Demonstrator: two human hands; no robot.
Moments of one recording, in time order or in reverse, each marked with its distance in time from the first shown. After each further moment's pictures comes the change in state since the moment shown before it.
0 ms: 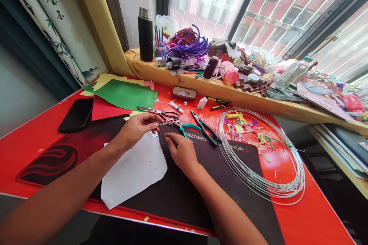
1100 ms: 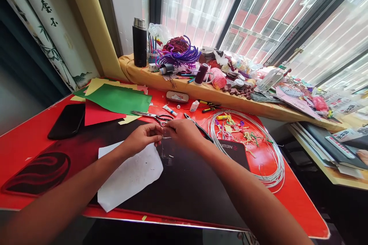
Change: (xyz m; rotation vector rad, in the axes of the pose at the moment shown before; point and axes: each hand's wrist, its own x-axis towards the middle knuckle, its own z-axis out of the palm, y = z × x) left_hand -0.007 -0.005 0.017 -0.066 -0.275 -0.062; right_hand 0.054 -0.045 -0.076 -0.377 -0.231 -0.246
